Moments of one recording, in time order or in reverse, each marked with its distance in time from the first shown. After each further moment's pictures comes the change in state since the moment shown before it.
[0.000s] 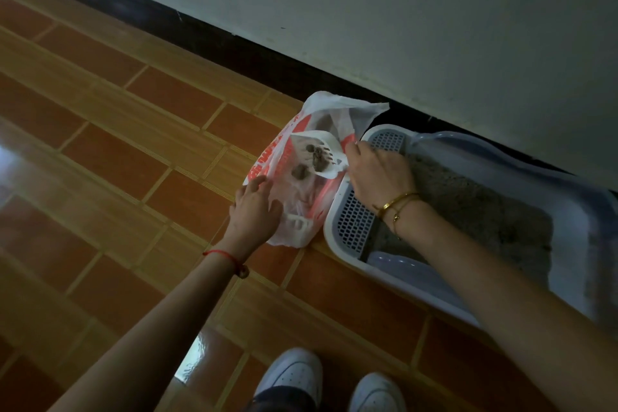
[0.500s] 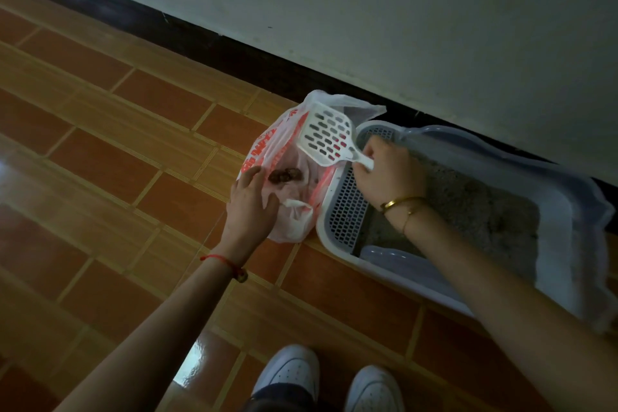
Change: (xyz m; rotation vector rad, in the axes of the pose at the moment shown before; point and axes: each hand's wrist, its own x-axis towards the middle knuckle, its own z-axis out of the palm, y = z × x) left_hand -0.003 0.004 0.004 -0.149 0.196 0.126; right_hand -0.021 0.014 -0.009 0.495 0.062 0.407
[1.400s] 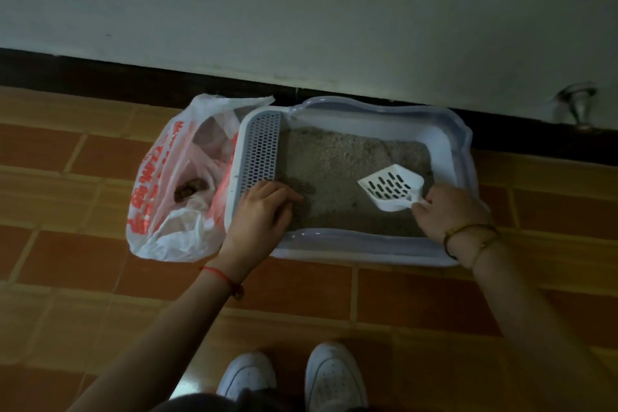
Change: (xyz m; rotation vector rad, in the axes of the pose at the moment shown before) left_hand -0.009 0.094 0.089 -0.006 -0.187 0.748; right_hand -0.128 0.156 -0.081 -0.203 -0.223 0.730
